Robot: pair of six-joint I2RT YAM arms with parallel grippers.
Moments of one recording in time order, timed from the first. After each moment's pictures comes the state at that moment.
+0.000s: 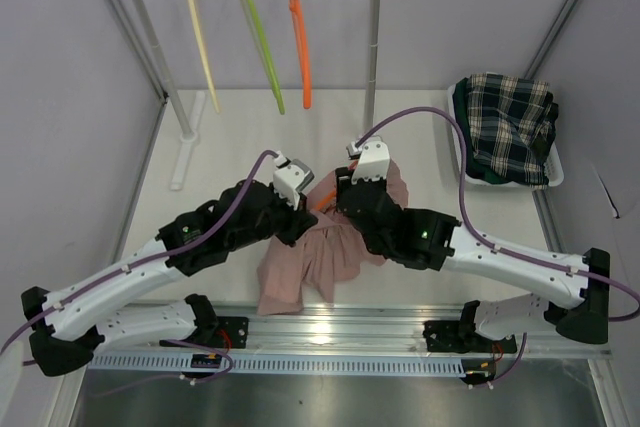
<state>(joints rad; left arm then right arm) -1.01 0.94 1.02 -0.53 -0.10 -0.24 1.22 1.27 1.22 -0.39 0.91 0.43</state>
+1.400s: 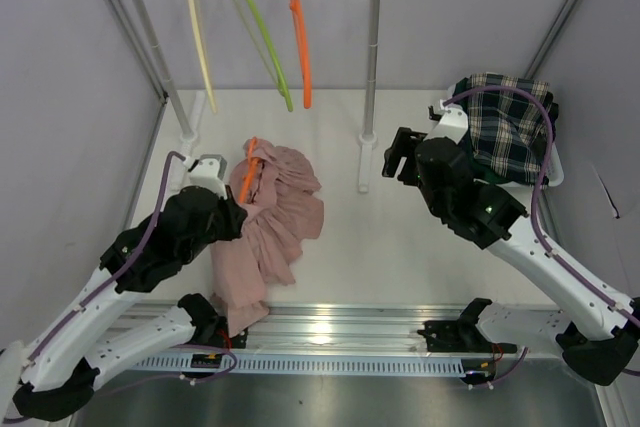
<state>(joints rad) -0.78 0.71 1.04 -0.92 -0.39 -0.51 0.80 1.08 1.24 -0.56 0.61 0.54</state>
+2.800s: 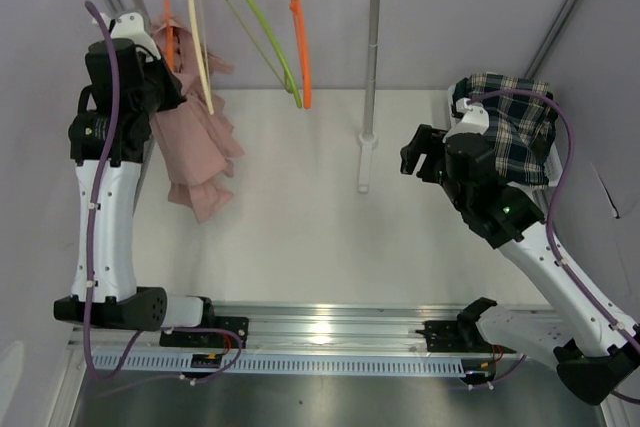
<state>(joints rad) -0.04 1.32 1.84 -0.86 -0.11 -0.20 0.60 1.01 1.18 -0.53 0.39 0.47</state>
